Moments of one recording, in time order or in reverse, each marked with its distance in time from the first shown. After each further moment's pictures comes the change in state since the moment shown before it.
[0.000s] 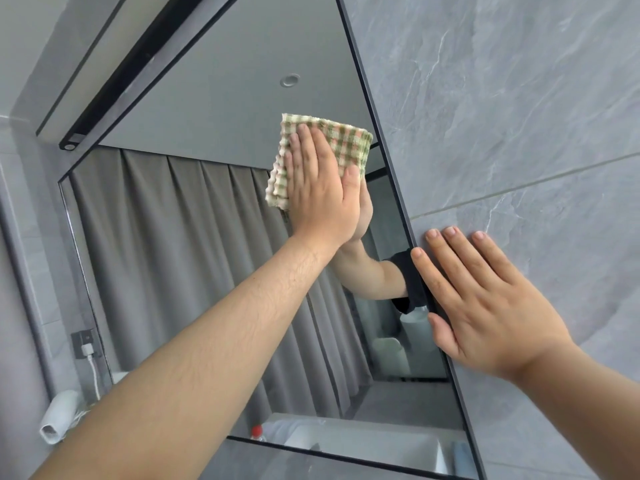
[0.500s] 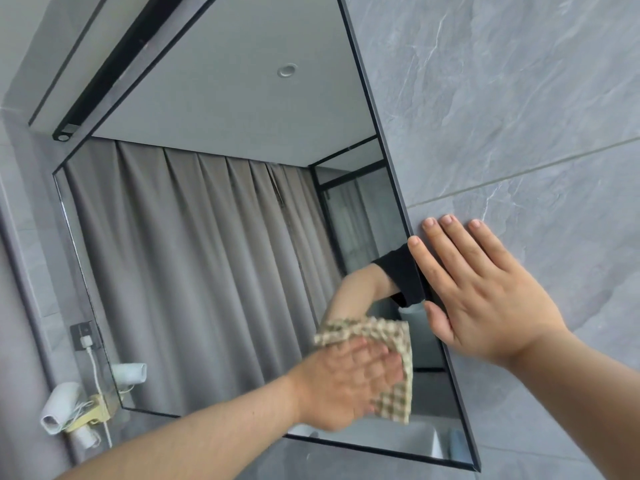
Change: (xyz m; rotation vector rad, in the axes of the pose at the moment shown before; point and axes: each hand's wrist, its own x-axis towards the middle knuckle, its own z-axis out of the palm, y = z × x) left_hand -0.227 -0.074 0.031 0.204 -0.233 1.145; right_hand 0.001 0.000 0.000 0.004 -0.007 -0.003
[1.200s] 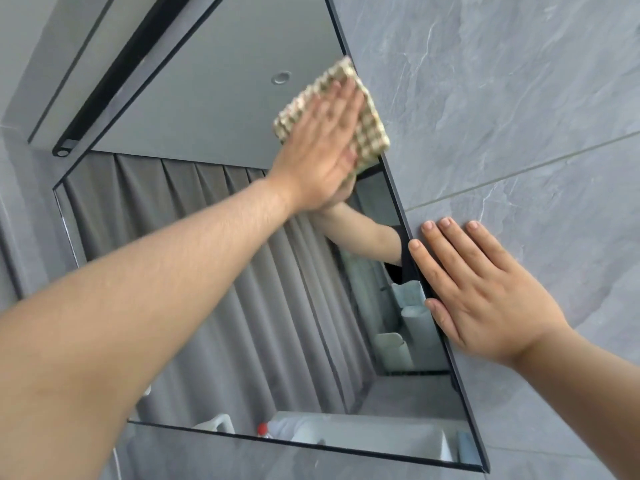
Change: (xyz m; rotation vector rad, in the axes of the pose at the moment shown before) left_hand 0.144 -0.245 -0.089 0.001 0.000 -0.465; right_hand -0.001 0.001 0.001 0.007 0.028 -0.006
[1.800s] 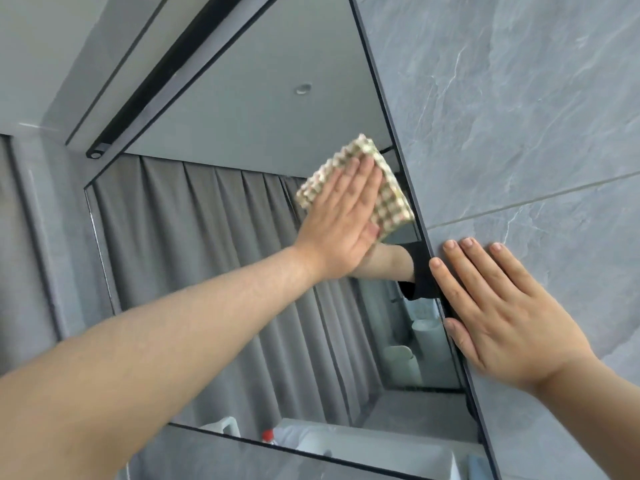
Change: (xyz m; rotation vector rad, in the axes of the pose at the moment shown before) left_hand -0.063 0.040 0.016 -0.080 -0.013 -0.068; right_hand -0.002 -0.001 0.000 0.008 0.014 0.001
